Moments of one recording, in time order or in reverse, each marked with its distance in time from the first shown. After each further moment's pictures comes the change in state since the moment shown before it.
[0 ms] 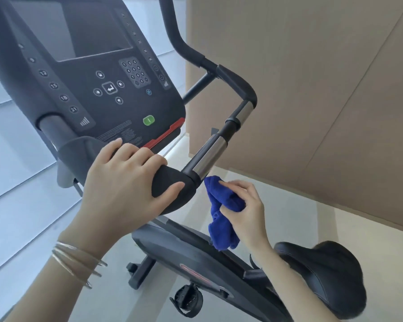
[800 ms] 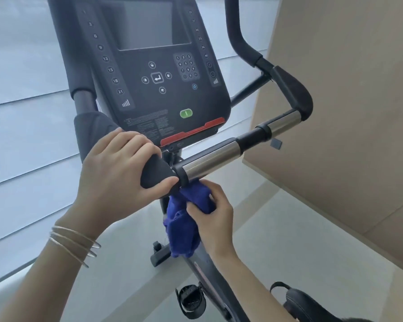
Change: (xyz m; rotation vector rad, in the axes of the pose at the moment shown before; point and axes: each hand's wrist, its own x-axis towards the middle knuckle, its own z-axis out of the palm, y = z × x) left_hand -0.002 0.039 0.021 0.182 0.159 -0.276; right_hand 0.025 0.017 0.027 0.348 -0.385 0.003
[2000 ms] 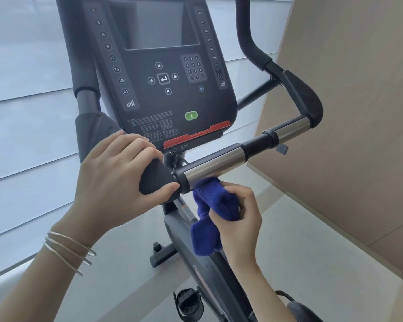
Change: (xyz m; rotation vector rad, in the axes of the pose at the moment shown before) left_hand -0.001 -0.001 0.003 0.003 0.030 0.009; right_hand 0.011 0.005 -0.031 -0.025 0.137 -0.309
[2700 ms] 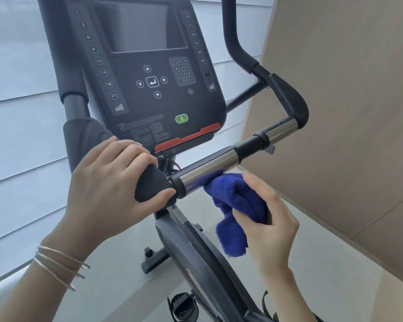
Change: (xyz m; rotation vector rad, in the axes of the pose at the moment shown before) left_hand 0.000 -0.001 -0.001 -0.009 0.016 0.020; right_hand 0.012 -0.036 -0.035 -0.262 0.078 -0.278
